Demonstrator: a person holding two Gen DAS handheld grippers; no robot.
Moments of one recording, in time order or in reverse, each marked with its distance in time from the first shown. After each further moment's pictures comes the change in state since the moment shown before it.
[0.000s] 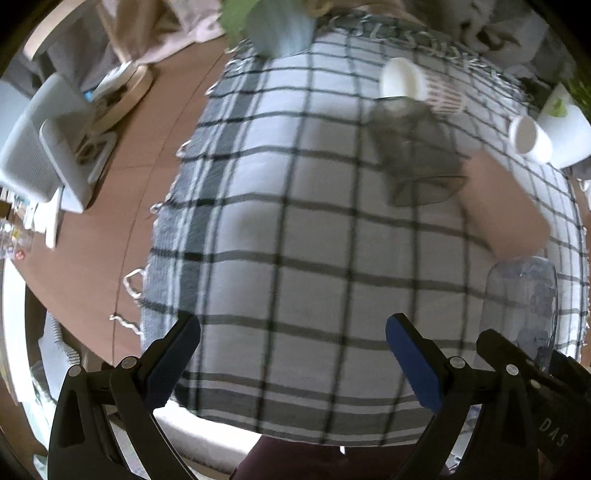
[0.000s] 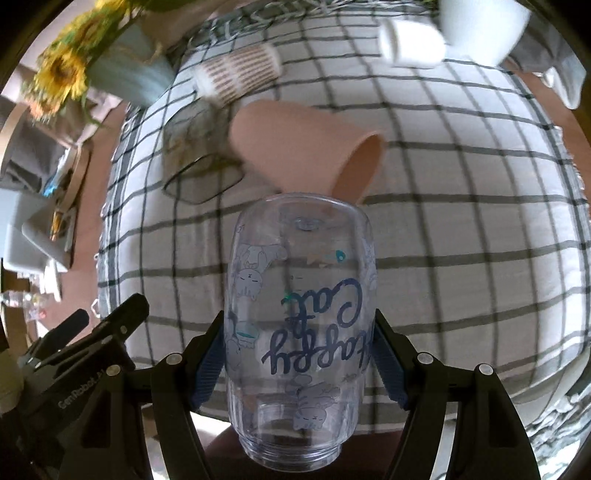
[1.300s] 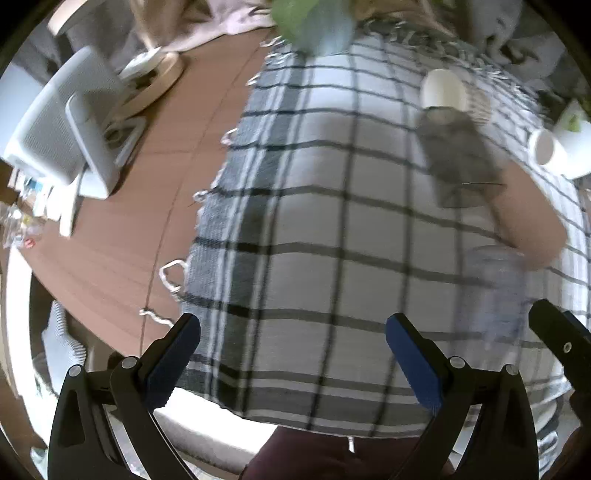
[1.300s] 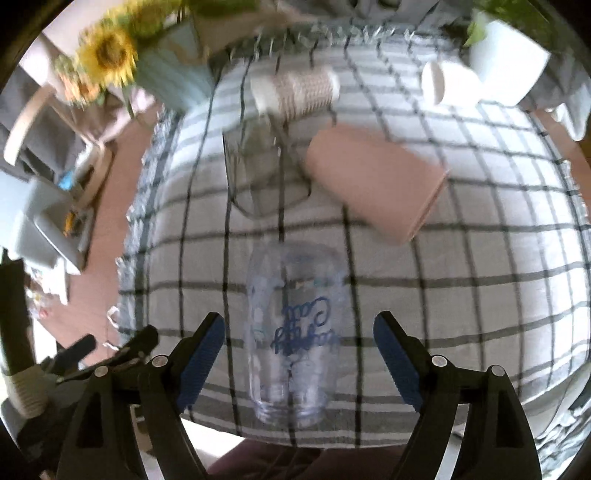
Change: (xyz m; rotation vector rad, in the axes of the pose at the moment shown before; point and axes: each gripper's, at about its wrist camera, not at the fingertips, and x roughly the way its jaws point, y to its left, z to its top) left arm -0.004 0.042 -0.004 -0.012 -0.014 -0.004; right arm -0.019 0.049 -0.006 -0.045 -0.138 -0.008
